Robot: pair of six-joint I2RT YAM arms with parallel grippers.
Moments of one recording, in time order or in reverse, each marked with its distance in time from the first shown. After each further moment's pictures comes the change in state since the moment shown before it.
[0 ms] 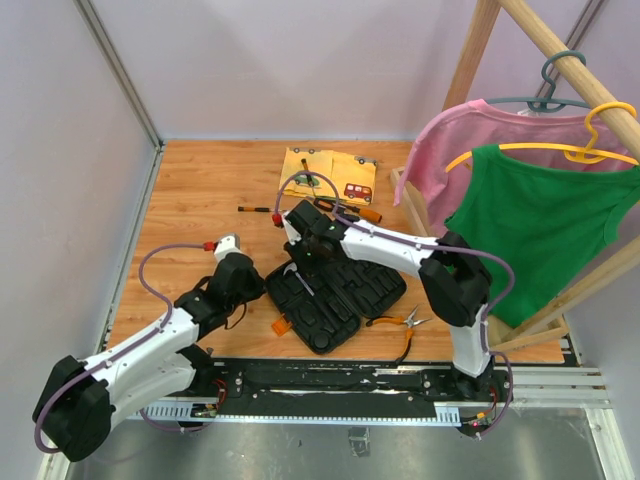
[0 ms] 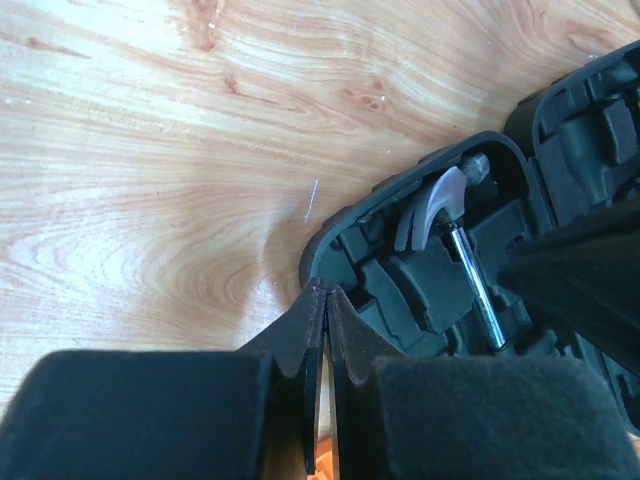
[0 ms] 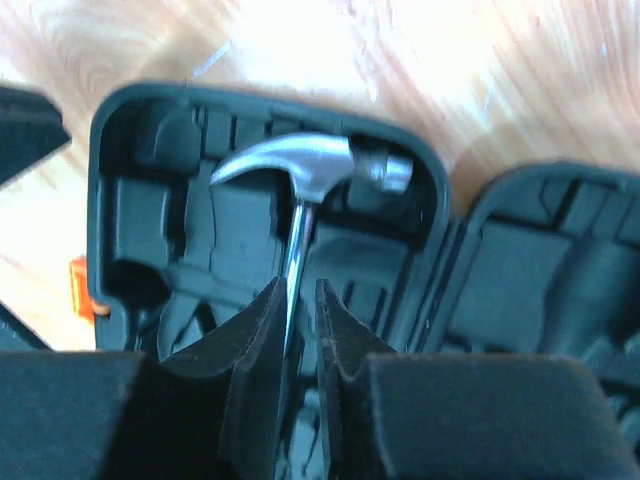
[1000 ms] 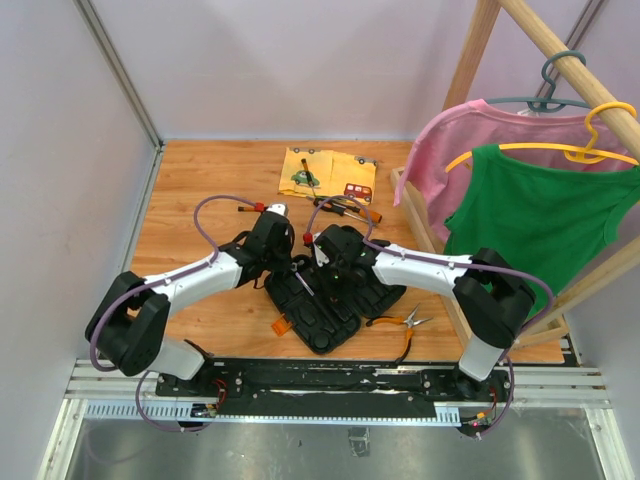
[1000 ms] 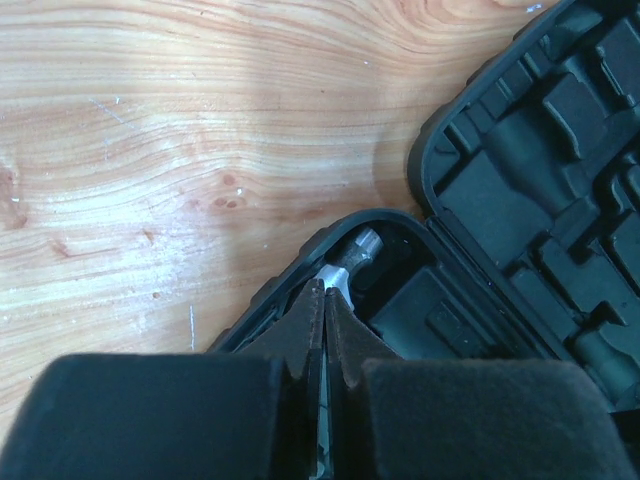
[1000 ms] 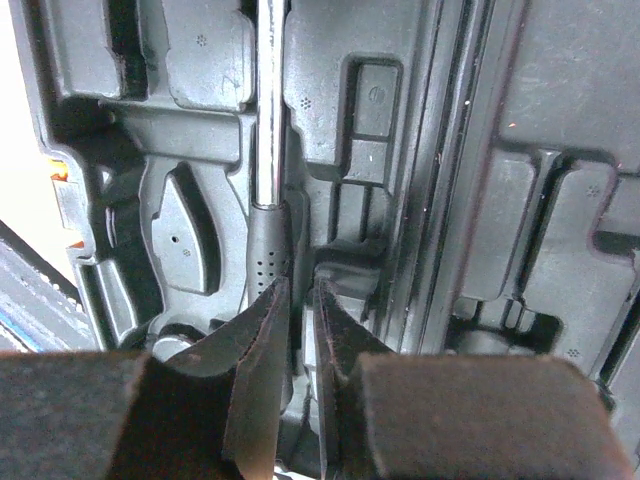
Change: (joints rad) left arm -0.002 0.536 0.387 0.043 0.158 0.279; right arm 0.000 -0.298 -0.461 0.162 -0.041 0.150
